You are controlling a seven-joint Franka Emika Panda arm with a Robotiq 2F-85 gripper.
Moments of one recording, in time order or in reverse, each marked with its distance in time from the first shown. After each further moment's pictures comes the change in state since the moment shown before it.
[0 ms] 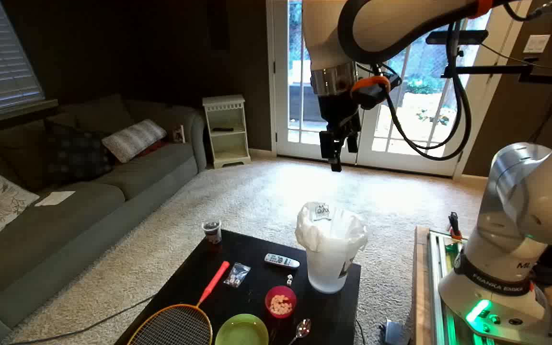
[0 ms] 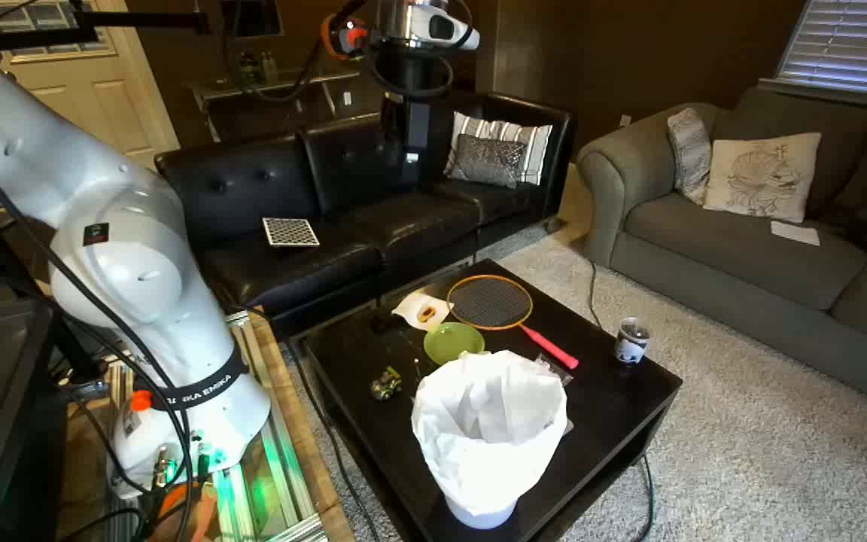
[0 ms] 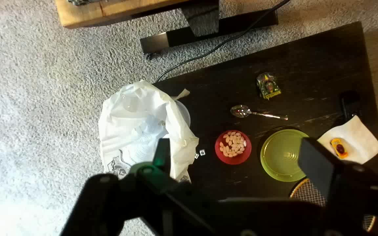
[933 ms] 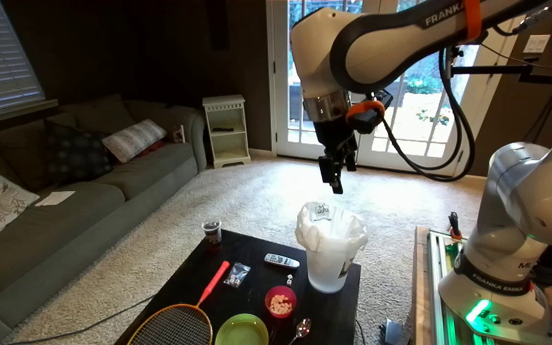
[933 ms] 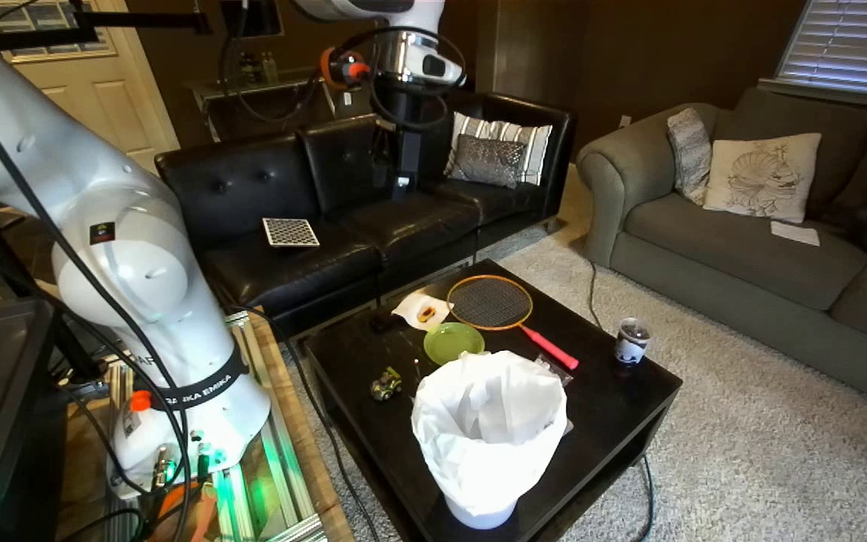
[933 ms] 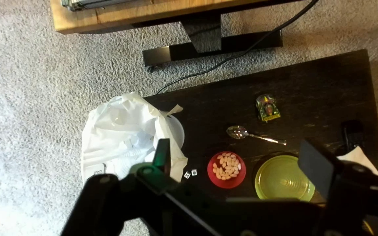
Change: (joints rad) arm 0.049 0.066 0.032 -0.055 0.004 0.044 0.003
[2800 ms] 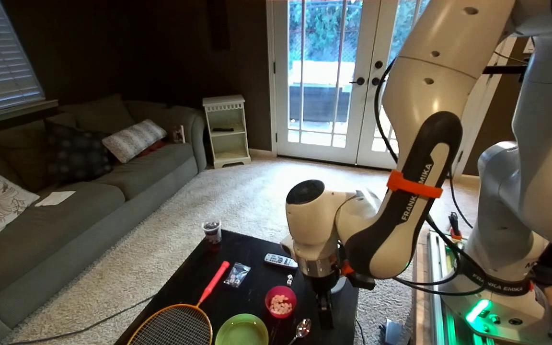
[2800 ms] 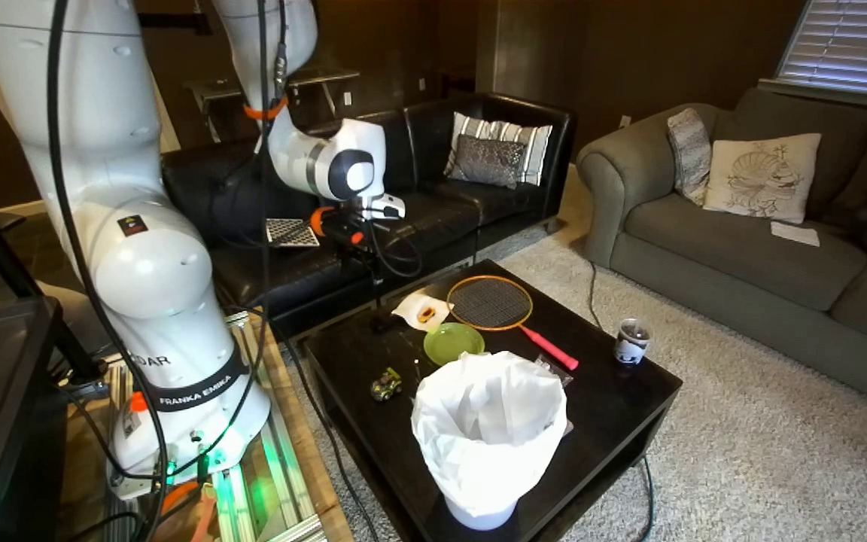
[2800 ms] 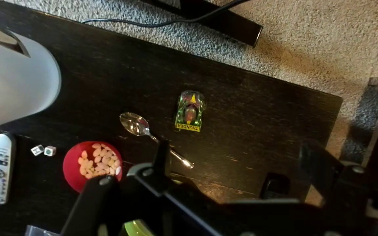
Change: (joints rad) arm 0.233 0.592 0.119 -0.233 -0.031 0.931 -0.089
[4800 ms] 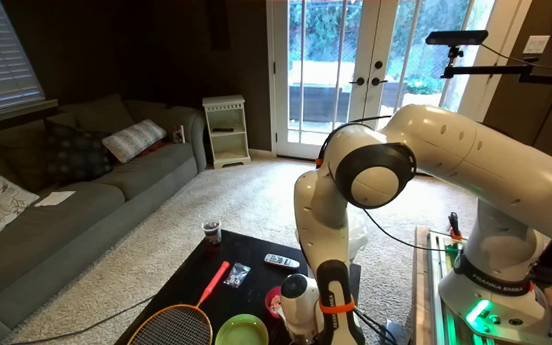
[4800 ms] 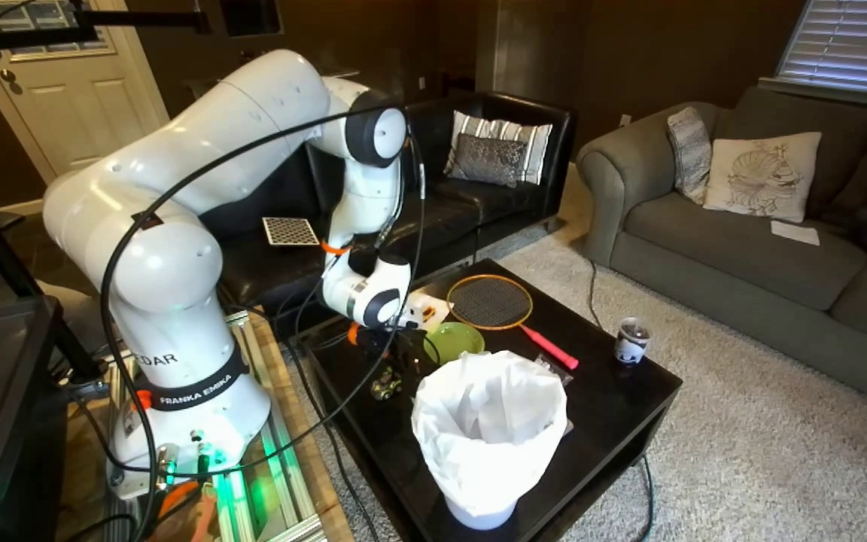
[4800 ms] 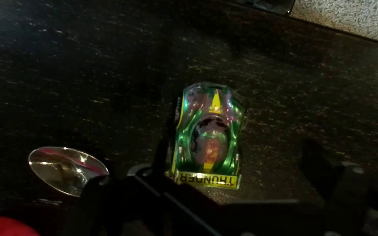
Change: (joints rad) arm 0.119 0.994 -0.209 0.526 -0.022 0.474 -0.046
